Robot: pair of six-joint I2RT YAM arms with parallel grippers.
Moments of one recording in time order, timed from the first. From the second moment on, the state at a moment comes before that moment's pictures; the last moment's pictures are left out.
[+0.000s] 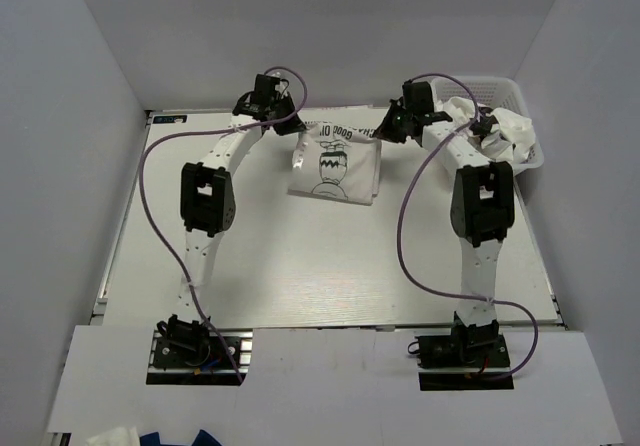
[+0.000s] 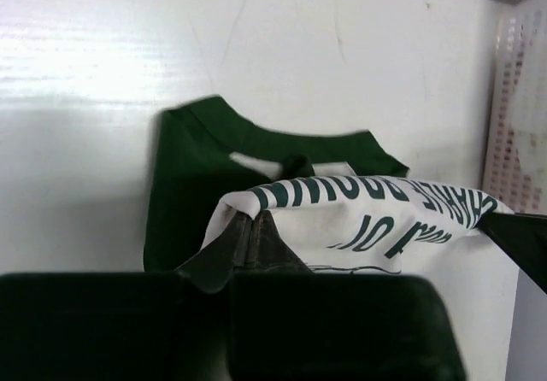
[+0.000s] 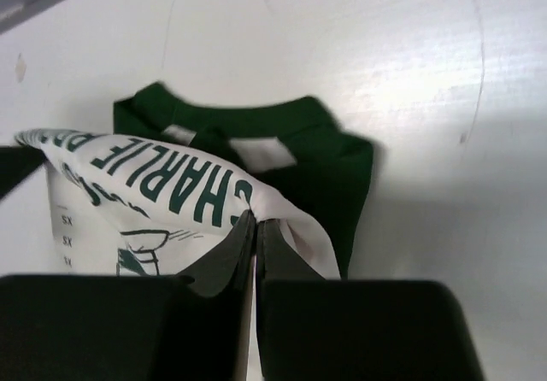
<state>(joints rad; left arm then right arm) -0.30 2.38 2.25 -0.56 0.23 -0.57 0.26 2.09 1.76 -0.36 -0.20 0.56</state>
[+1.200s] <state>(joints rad) -0.36 2.25 1.95 -0.20 0.48 -0.53 0.29 1.85 1.31 0.00 -0.48 0.59</state>
